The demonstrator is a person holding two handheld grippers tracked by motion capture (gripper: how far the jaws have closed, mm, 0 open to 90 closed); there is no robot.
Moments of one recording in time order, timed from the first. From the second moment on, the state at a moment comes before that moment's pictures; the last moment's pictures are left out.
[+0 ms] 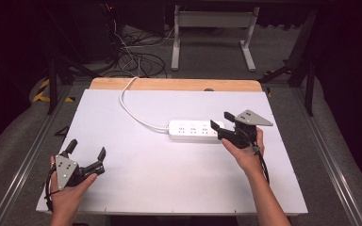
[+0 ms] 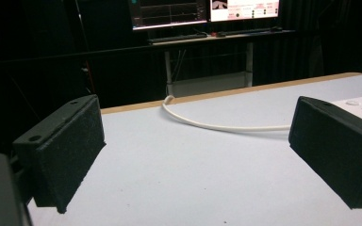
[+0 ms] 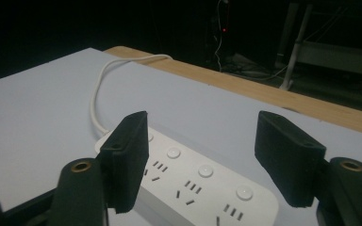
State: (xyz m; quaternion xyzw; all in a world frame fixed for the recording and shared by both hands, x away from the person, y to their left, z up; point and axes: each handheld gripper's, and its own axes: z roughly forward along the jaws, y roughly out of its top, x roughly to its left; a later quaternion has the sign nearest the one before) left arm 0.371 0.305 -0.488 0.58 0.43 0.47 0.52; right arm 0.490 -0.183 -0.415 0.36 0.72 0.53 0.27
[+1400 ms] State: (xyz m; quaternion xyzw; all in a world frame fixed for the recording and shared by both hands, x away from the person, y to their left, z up) left arm 0.375 0.302 -0.486 0.57 0.43 0.46 0.53; right arm 0.445 -0.238 -0.438 0.37 0.63 0.59 0.34
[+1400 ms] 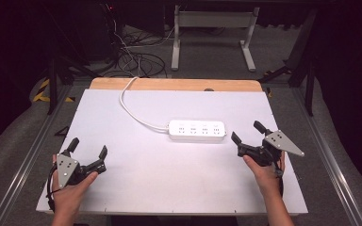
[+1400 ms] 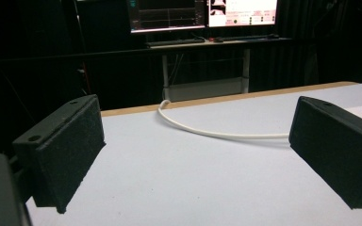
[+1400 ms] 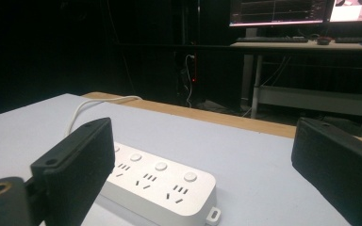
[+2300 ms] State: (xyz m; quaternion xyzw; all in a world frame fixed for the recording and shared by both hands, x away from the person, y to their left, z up) left arm 0.375 0.302 -0.487 0.57 0.43 0.46 0.53; right arm 0.445 -0.242 -0.441 0.38 0.64 0.59 0.34
